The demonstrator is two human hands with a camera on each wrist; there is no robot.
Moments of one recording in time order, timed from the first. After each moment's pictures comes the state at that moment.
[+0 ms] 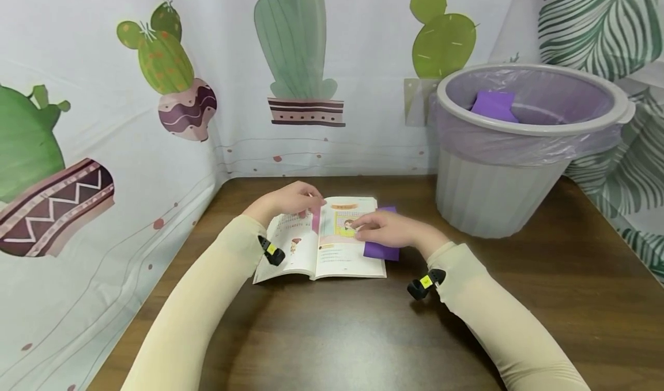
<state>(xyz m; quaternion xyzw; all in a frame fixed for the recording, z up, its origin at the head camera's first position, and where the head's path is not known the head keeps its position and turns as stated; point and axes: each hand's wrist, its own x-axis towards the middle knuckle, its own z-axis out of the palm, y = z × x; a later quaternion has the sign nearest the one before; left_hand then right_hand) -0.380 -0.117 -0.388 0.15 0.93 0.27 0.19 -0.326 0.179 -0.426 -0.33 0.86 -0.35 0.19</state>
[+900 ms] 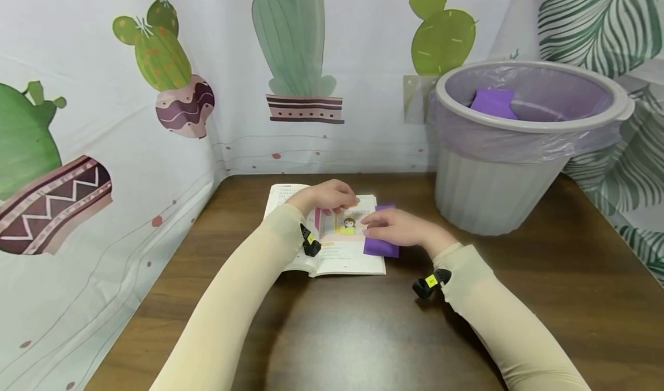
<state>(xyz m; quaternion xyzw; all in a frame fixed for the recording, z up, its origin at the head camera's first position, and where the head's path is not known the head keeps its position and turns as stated) -0.398 -0.044 -0.402 0.17 0.91 0.28 0.25 -0.331 0.198 -0.437 -0.34 0.86 -0.34 0.16</state>
